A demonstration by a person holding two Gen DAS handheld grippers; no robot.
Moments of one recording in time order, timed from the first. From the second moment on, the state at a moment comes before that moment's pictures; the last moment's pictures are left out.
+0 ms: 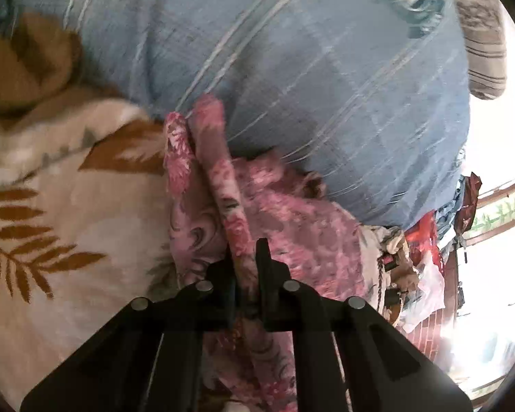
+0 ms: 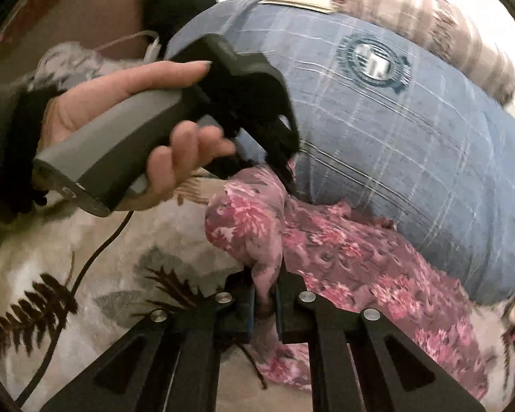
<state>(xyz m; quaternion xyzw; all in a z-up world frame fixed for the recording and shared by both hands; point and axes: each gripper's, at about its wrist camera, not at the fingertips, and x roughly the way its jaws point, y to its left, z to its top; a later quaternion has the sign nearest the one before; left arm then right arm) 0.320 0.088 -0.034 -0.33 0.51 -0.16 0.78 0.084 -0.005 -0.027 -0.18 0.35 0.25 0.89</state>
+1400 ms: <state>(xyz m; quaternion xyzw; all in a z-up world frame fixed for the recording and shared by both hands) 0.353 -0.172 0.022 -0.21 0.51 -0.28 0.79 0.093 -0.356 -0.043 0.28 0.43 0.07 0.86</state>
